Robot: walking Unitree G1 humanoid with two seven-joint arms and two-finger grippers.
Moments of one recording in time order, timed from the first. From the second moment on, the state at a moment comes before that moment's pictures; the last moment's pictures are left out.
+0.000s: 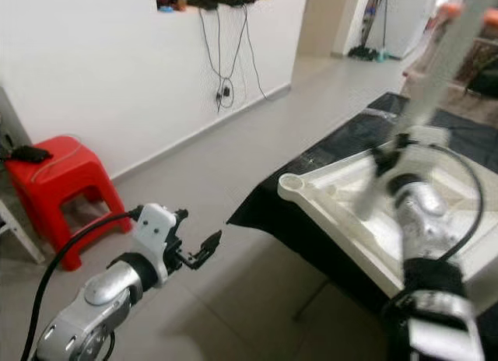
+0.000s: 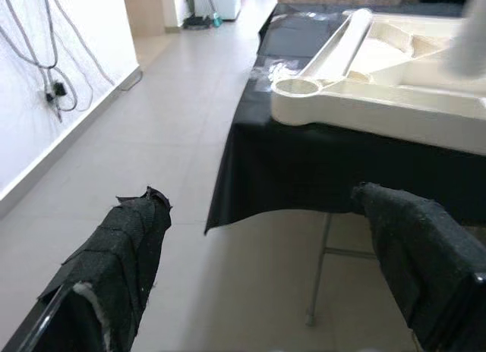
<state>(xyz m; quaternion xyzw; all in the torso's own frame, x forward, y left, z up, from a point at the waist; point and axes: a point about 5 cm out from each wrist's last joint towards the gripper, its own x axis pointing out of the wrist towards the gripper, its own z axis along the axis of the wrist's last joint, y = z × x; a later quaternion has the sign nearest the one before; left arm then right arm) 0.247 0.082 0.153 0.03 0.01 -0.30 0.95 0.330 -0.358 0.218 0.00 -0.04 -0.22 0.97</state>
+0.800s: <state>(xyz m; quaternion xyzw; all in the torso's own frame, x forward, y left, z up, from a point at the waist) 0.253 0.080 0.152 0.04 -0.01 -0.31 0.95 0.329 -0.310 0.226 0.02 -0.17 -0.12 0.98</state>
